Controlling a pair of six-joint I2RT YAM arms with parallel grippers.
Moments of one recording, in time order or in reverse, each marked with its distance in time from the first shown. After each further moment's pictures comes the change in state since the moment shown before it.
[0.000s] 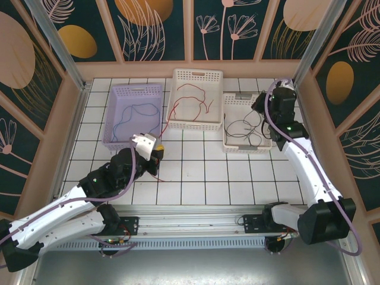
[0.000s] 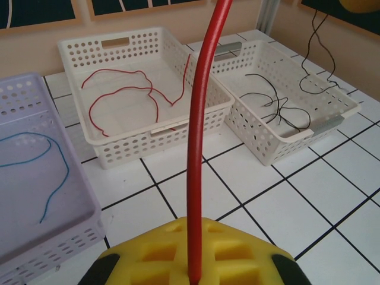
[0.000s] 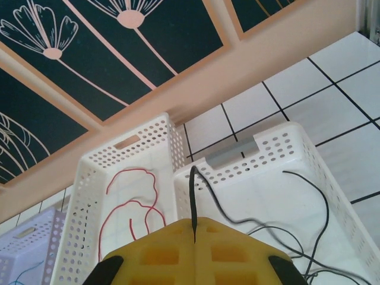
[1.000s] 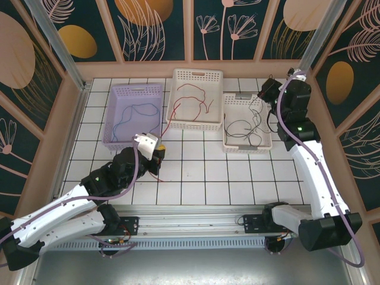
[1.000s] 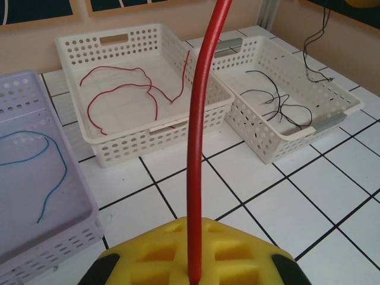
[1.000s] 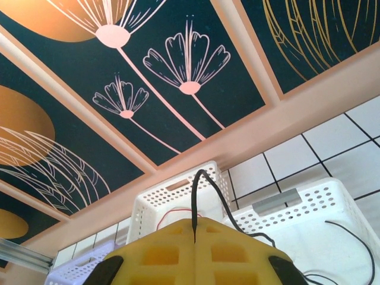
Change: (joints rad) left arm 0.000 0.024 0.000 0.013 0.001 0.000; right arm -0.003 -0.056 0.157 -0.016 -0.030 0.021
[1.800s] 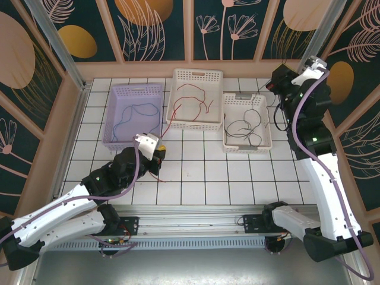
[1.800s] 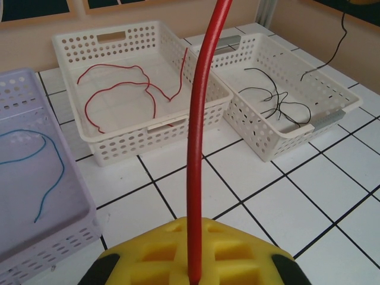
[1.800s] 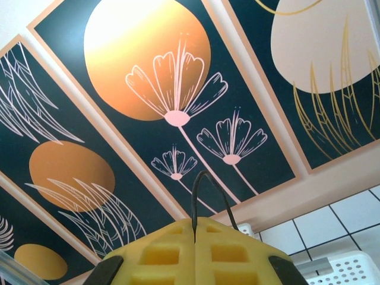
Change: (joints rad) left arm 0.000 0.007 0.000 0.000 0.007 0.000; right arm 0.094 -0.087 0.161 -0.013 0.122 -0.056
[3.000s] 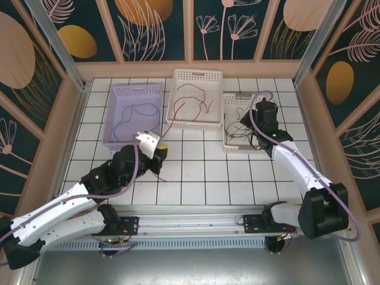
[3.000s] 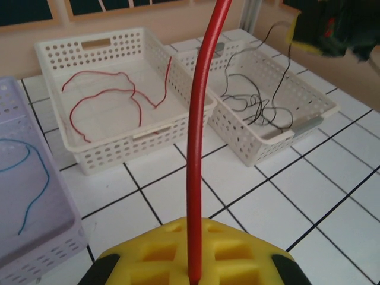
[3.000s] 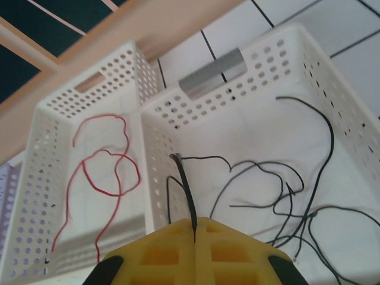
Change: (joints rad) left arm 0.000 0.023 0.065 -0.008 0.051 -0.002; right arm 0.000 0.216 -0.520 0.121 -0.058 0.126
